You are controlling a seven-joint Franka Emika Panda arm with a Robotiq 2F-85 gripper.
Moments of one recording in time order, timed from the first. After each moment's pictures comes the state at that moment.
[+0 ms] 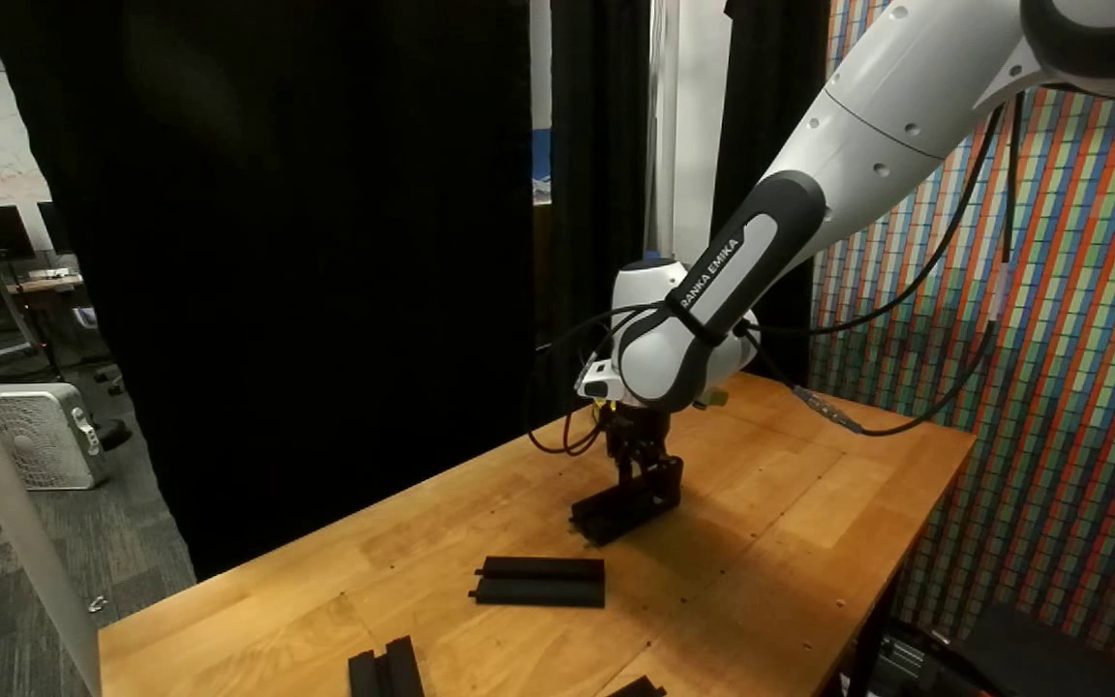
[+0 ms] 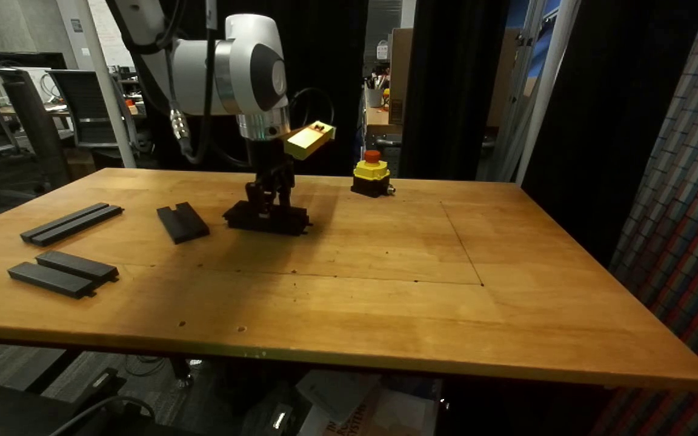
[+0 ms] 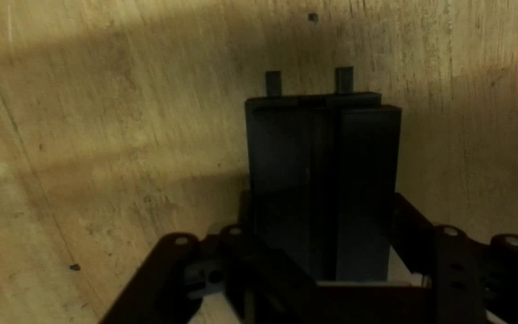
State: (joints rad) arm -0.04 0.33 0.14 -2.22 -0.15 2.59 -1.32
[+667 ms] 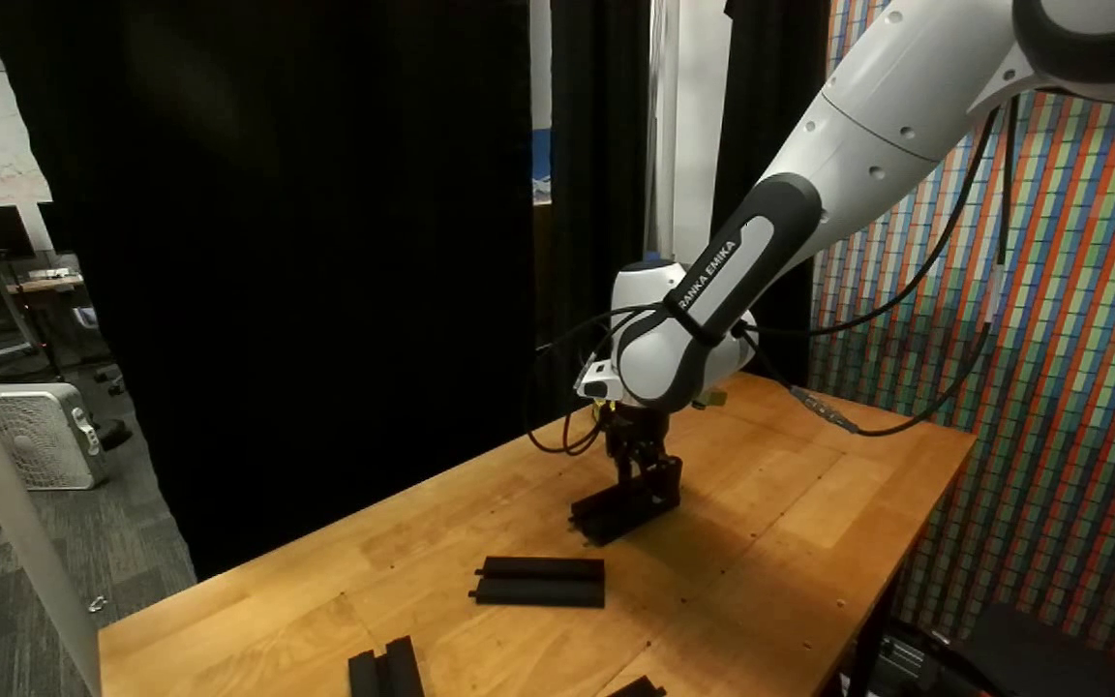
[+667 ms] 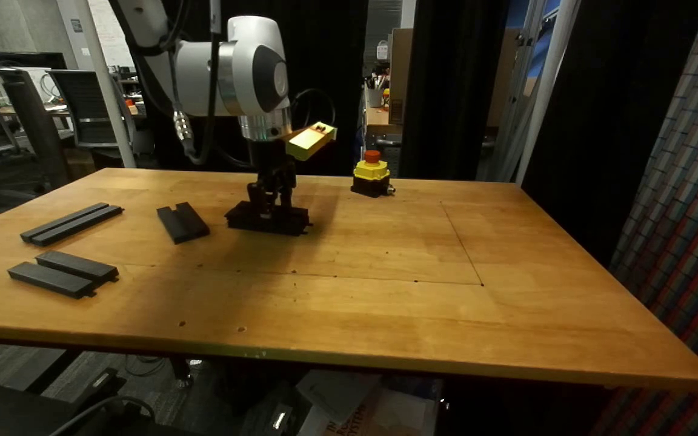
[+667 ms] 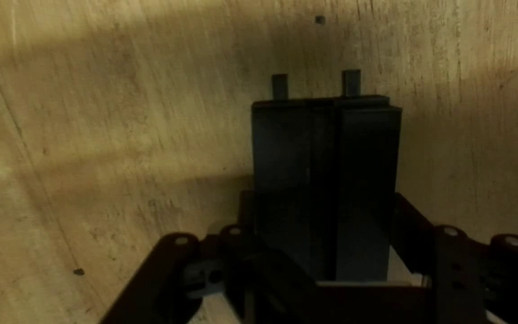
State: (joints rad) arm -0.04 0.34 0.14 -2.21 -0.15 2.59 -1.32
